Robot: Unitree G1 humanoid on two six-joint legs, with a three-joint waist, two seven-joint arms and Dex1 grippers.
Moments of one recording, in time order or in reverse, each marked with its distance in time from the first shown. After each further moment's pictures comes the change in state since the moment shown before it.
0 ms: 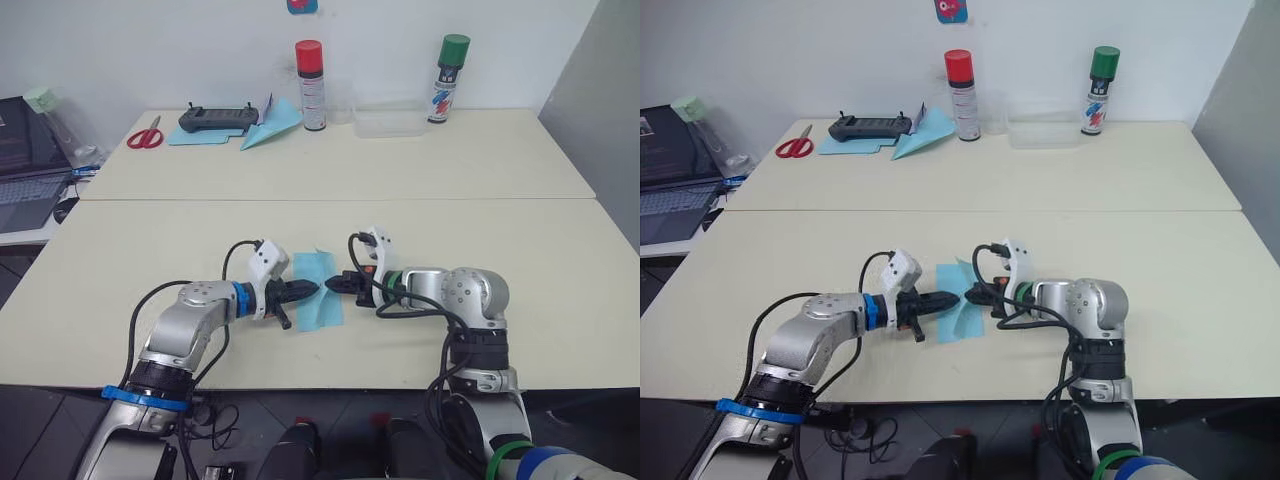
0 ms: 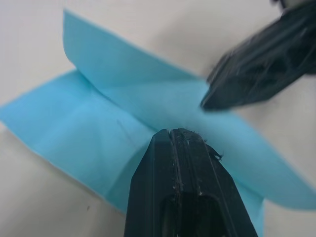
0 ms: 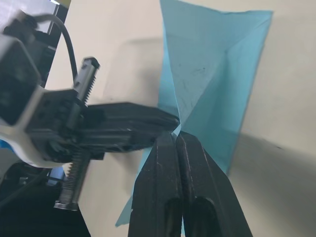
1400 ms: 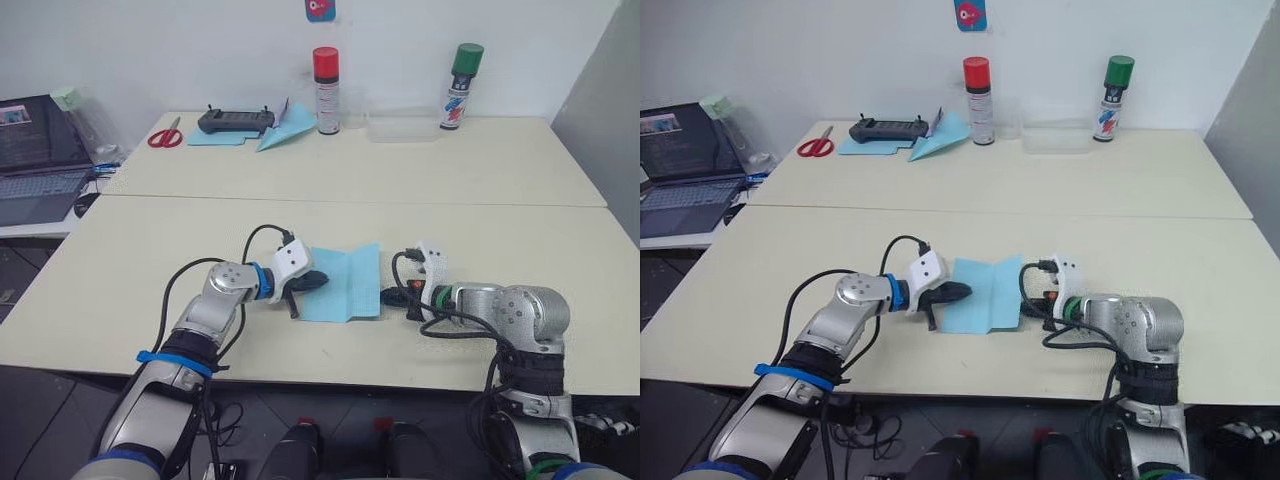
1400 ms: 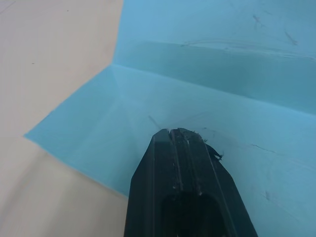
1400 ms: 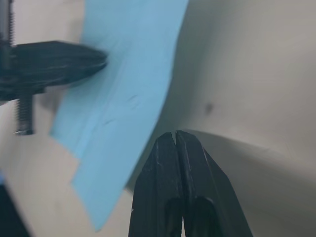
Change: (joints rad) left arm -0.199 -0.064 -0.113 0.378 0.251 -0.451 -0.037; right arm 0.143 -0.293 0.059 -0.158 -0.022 -0.077 0.035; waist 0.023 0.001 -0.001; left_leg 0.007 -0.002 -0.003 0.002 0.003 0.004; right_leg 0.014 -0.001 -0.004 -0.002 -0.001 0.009
